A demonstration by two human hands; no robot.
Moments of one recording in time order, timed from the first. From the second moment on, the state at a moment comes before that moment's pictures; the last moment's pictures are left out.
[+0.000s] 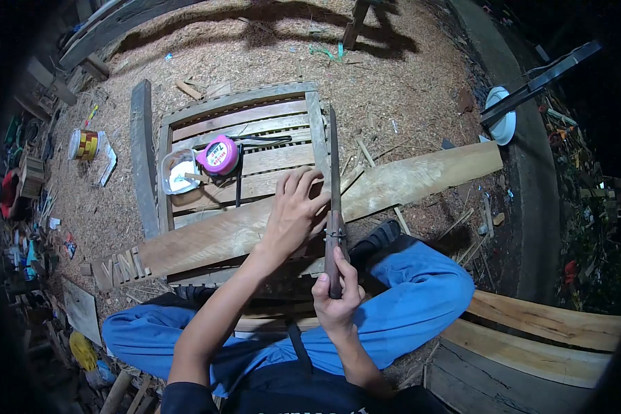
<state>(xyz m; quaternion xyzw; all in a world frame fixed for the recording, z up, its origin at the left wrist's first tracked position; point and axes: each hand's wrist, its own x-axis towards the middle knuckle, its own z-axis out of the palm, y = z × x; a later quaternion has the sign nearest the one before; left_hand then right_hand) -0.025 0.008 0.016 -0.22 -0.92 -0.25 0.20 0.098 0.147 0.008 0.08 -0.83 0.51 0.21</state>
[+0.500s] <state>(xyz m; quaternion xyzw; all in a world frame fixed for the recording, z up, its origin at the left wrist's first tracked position) -0.027 0.005 0.003 -0.23 -0.92 -0.28 0.13 0.099 0.148 0.010 0.08 -0.83 0.51 0.21</state>
